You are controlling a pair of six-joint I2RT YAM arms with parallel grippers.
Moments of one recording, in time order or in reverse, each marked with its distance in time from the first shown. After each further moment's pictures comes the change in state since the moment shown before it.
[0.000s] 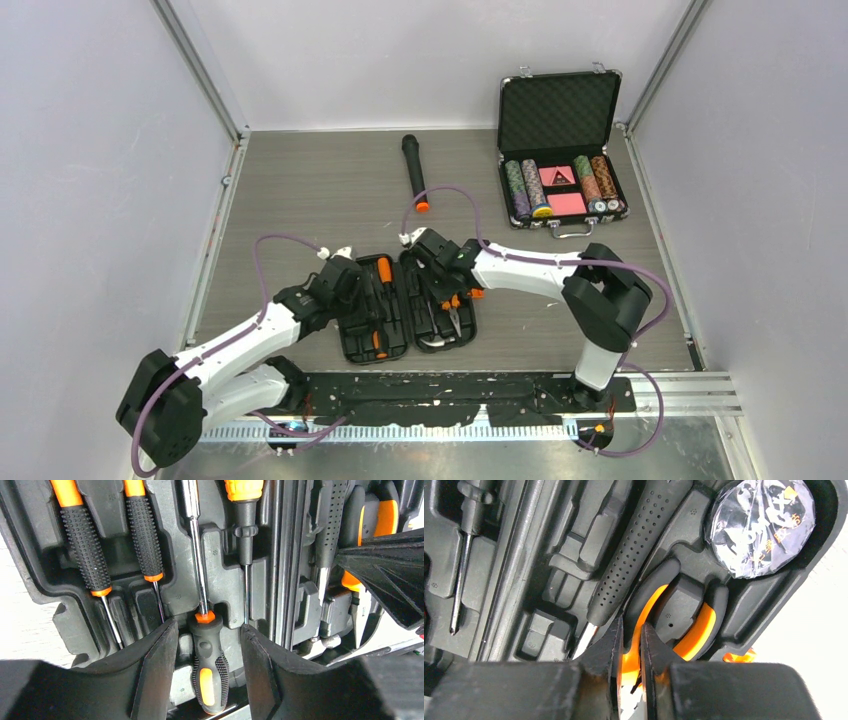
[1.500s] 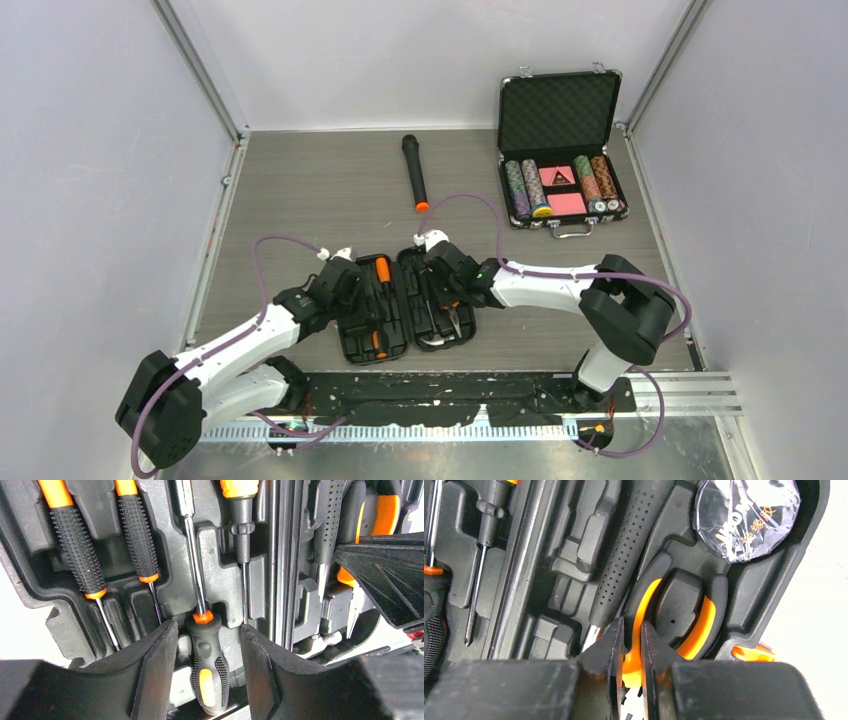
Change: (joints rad) left arm 0.000 -0.008 -0.014 0.018 0.005 -0.003; right arm 0.012 -0.115 -0.220 0.292 0.037 0.090
